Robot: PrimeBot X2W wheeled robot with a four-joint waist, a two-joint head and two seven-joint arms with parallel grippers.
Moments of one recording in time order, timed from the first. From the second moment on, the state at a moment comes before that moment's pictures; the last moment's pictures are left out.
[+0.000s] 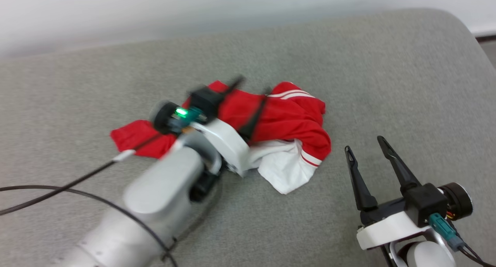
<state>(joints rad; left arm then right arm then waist) -0.79 0.24 -0.88 0.52 -0.73 0.02 -0.26 -0.11 -0.05 0.13 0.08 -0.04 0.13 -0.26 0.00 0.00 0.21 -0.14</state>
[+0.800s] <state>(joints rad) -0.03 0.28 -0.18 -0.10 -0.36 0.08 -0.26 -0.03 -0.05 0.08 0.01 -0.03 0.13 -0.26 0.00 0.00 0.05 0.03</state>
